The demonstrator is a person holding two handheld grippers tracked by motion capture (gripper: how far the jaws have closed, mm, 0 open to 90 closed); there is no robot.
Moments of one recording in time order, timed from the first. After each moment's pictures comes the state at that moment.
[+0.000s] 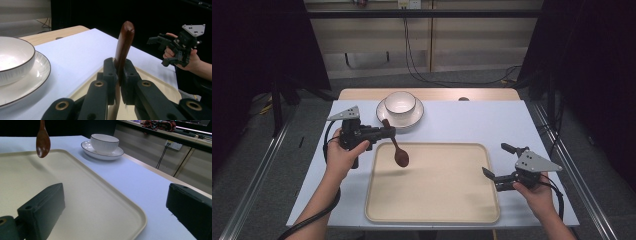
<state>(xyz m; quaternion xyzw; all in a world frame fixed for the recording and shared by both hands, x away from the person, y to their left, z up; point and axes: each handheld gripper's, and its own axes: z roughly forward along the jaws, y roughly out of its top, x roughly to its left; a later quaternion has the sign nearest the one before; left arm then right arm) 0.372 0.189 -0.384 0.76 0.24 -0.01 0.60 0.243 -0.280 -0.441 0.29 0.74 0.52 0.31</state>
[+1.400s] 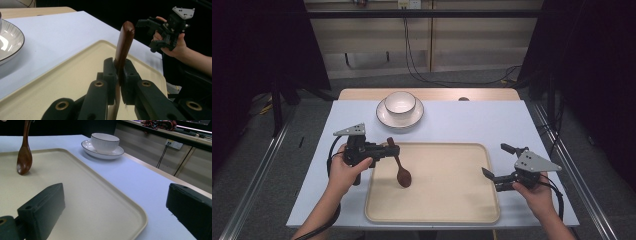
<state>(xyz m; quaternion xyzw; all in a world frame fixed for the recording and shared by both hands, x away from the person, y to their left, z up) 0.347 0.184 -0.416 0.77 0.24 -0.07 0.58 0.243 -0.279 -0.442 0.29 0.74 0.52 0.31</state>
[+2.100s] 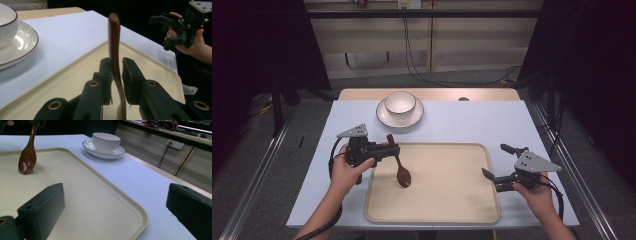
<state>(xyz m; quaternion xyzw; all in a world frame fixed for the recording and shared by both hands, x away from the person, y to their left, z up) 0.349 0.181 -0.425 0.78 0.25 -0.04 0.57 0.242 -0.279 -0.441 0.29 0.75 0.52 0.31</state>
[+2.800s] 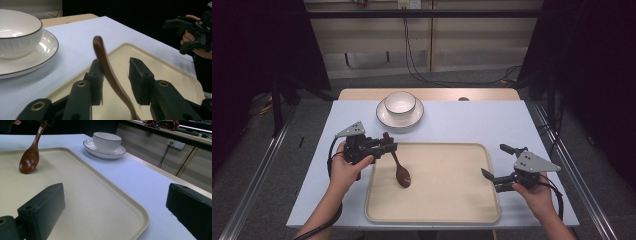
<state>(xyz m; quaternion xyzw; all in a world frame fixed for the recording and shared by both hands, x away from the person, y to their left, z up) 0.359 0.188 -0.426 0.77 0.27 0.02 0.58 0.243 -0.278 -0.442 0.28 0.75 0.52 0.30</state>
